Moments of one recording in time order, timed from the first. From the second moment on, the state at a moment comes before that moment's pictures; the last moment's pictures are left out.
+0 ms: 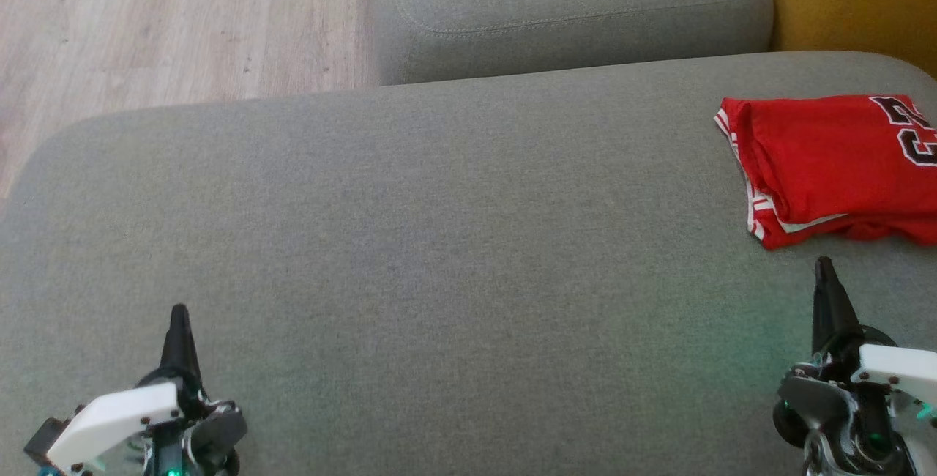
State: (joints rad) left arm -0.06 0.05 0.07 0.27 -1.61 -0.12 0.11; right arm -0.06 -0.05 -0.12 0.28 1.62 0.13 0.10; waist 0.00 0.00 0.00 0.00
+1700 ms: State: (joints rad) left arm -0.06 0.05 0.07 0.27 -1.61 -0.12 0.11; right arm -0.06 -0.05 -0.13 0.28 1.62 0.13 0.10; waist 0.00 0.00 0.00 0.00
